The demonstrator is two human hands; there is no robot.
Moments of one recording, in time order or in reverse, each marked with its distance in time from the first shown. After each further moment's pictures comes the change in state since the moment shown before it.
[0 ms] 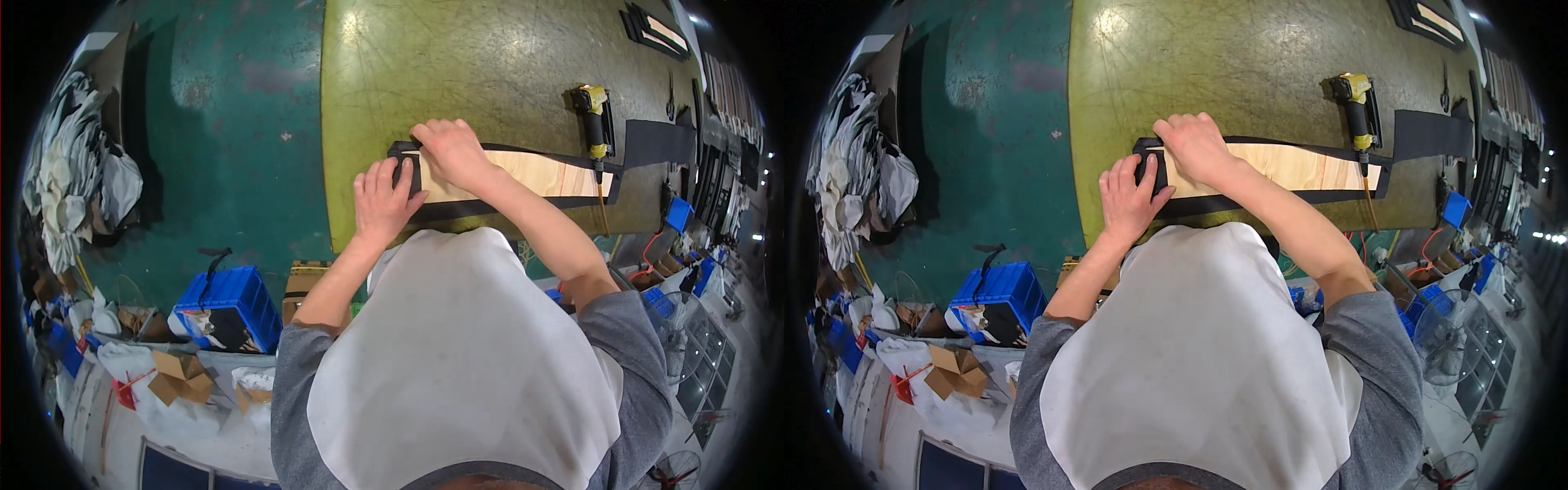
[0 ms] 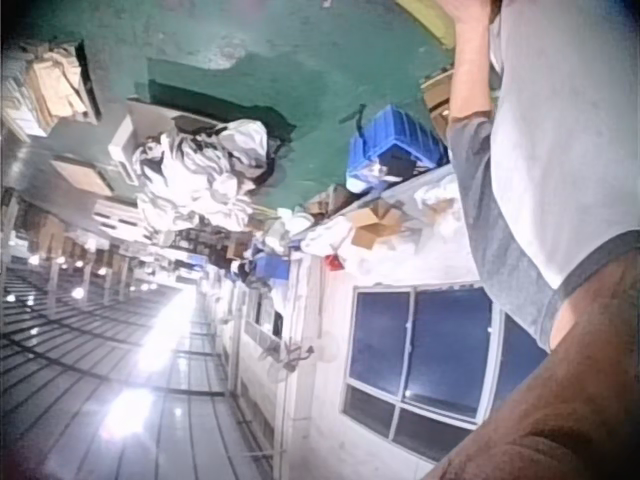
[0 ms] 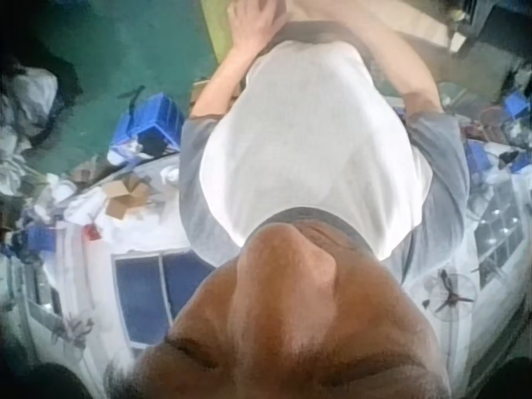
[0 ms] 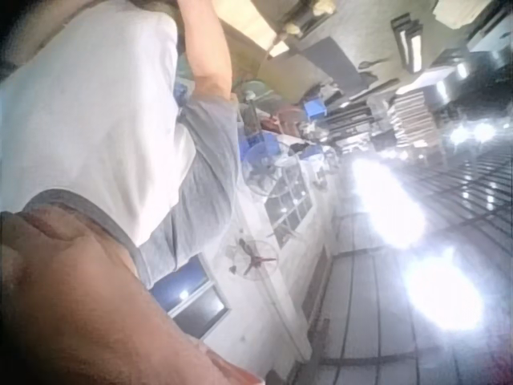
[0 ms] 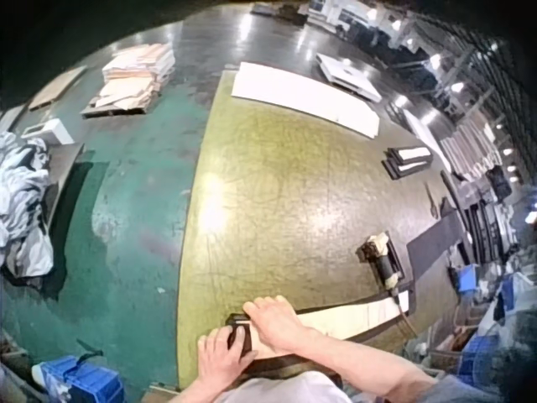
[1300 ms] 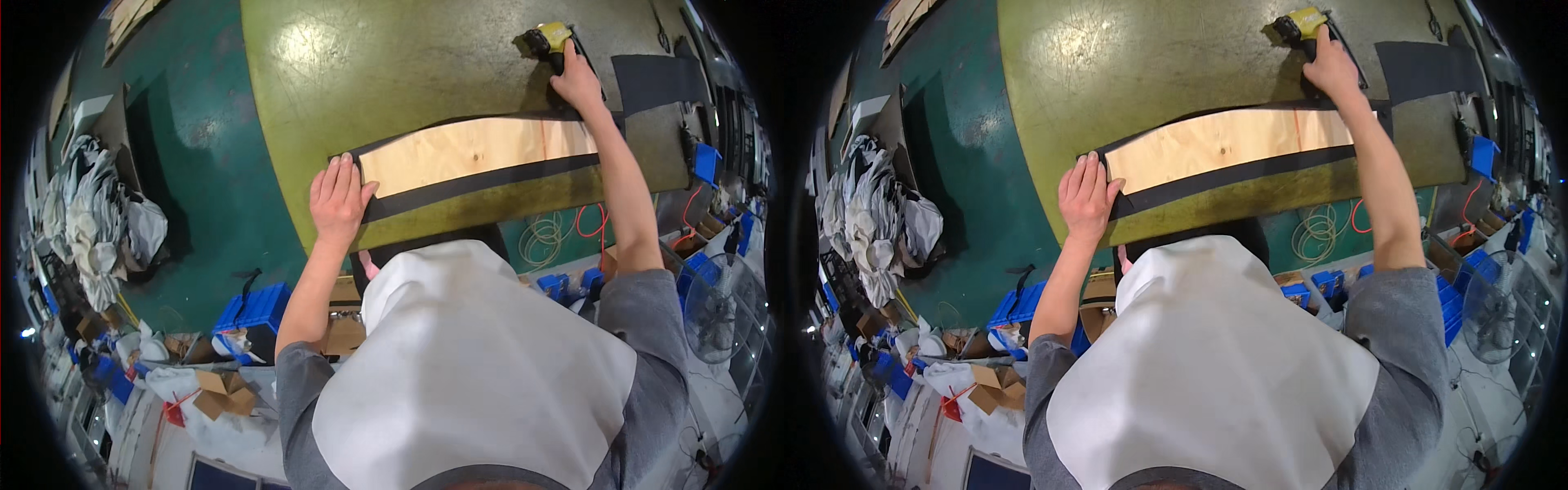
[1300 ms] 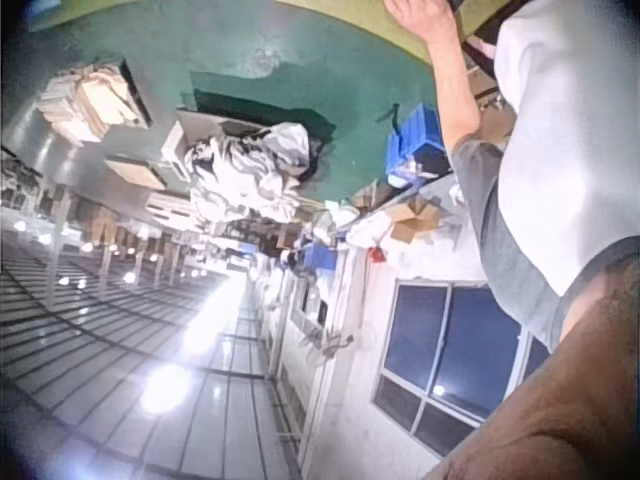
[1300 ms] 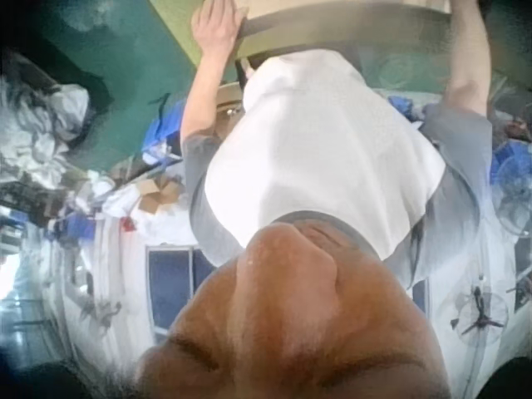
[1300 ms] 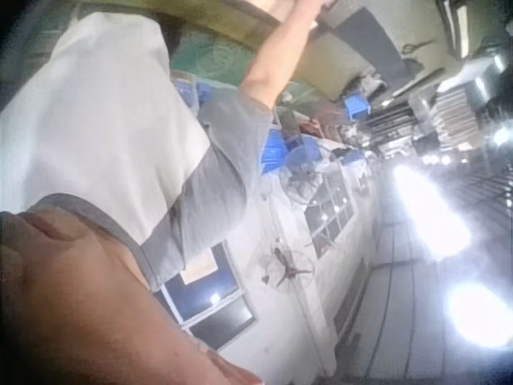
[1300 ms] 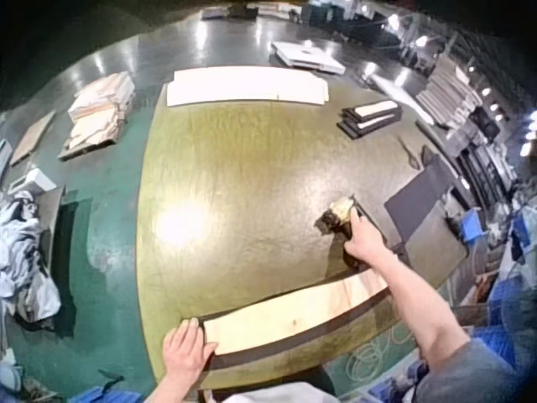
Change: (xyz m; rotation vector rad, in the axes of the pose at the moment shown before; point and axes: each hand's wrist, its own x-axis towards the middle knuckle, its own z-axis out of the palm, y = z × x) left_hand 0.011 -0.013 -0.002 0.255 0.045 0.283; right_hand -0.132 0.277 -0.078 -0.225 0.212 0.814
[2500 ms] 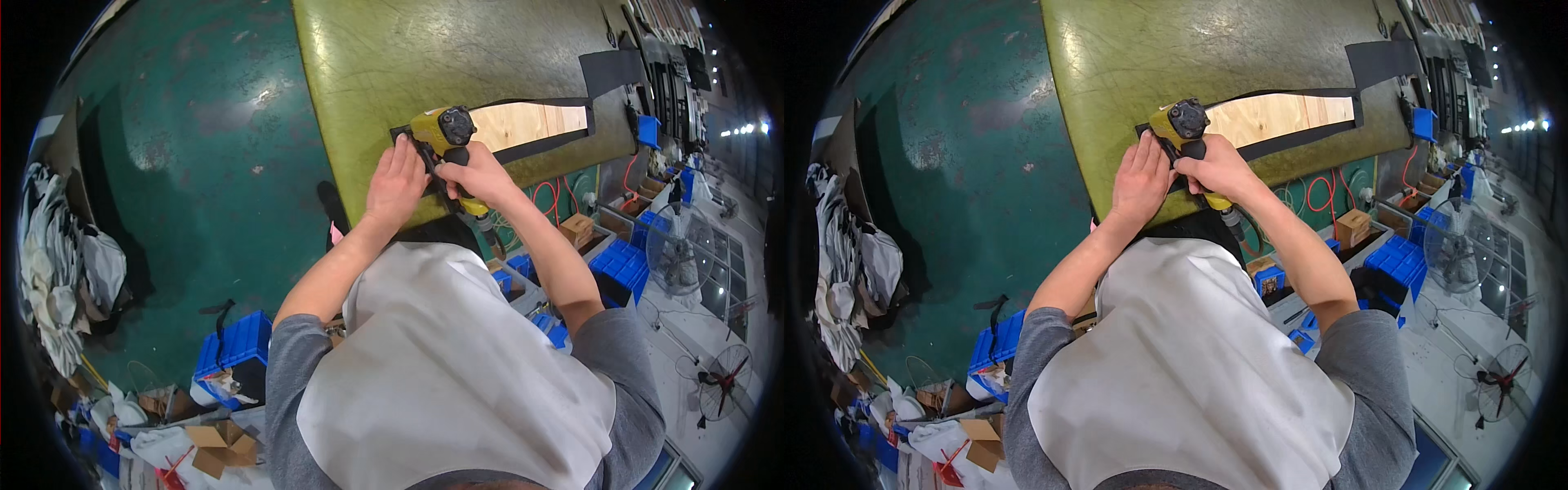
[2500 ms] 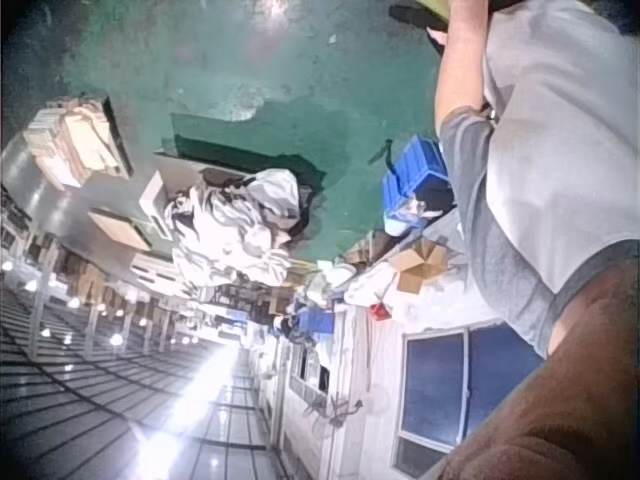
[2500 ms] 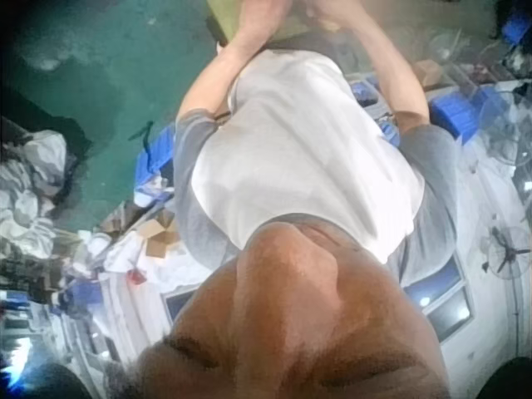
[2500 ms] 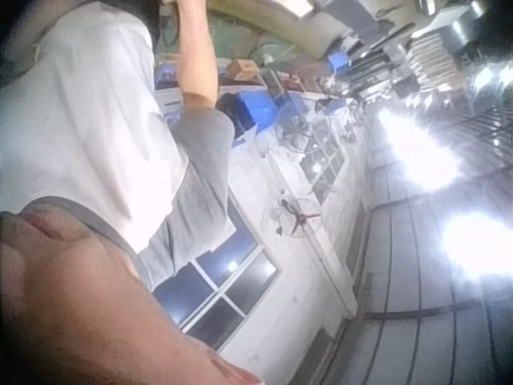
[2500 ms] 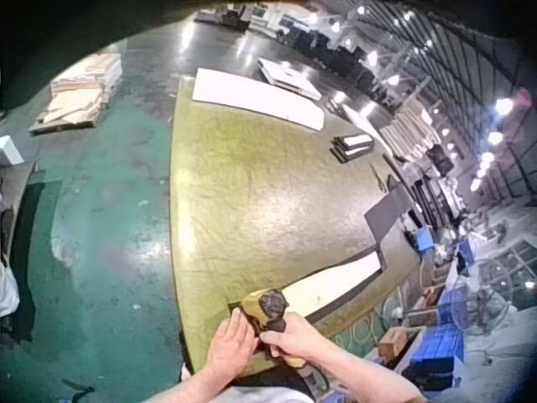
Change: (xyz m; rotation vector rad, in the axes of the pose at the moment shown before) left_hand -0.013 -0.006 0.014 -0.331 -0.156 0.149; right_hand -0.222 -0.300 -0.046 1.054 -0.625 0.275
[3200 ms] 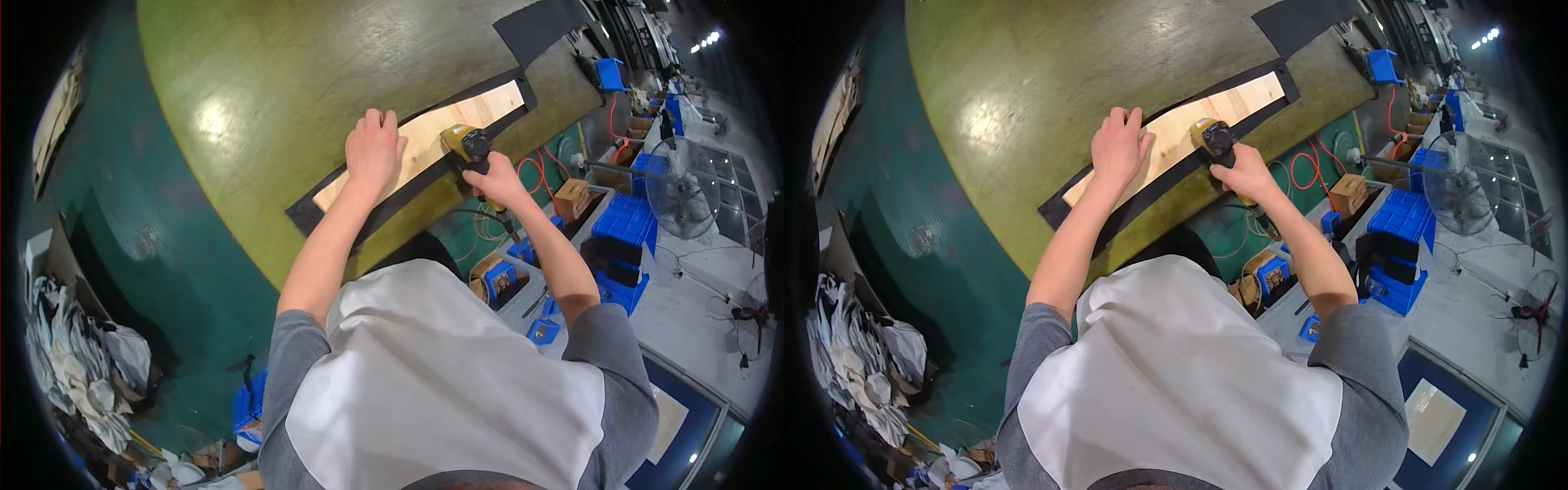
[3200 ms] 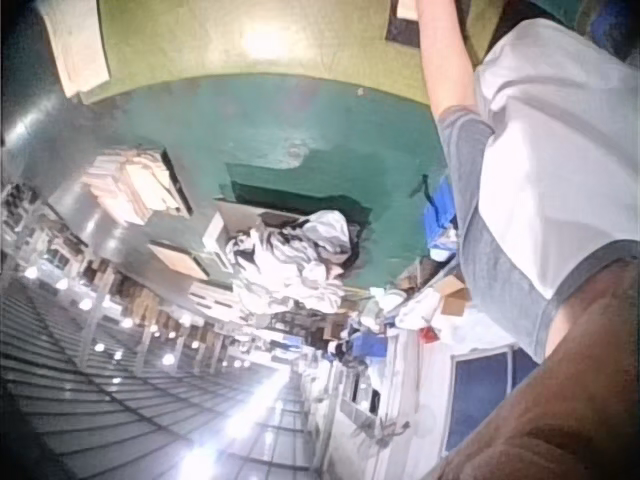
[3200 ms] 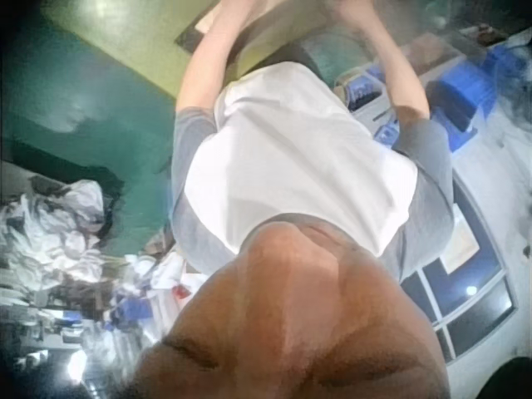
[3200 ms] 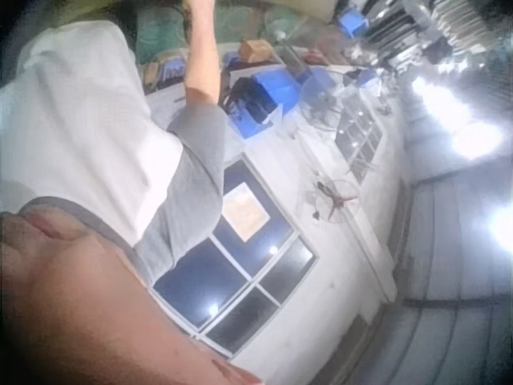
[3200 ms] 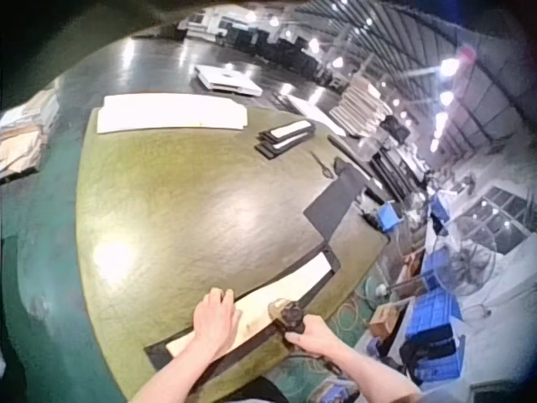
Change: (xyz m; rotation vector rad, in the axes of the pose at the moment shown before) left_hand 0.179 0.055 0.039 -0.296 -0.084 -0.113; right_hand -0.024 0.113 -0.169 -0.134 0.384 0.052
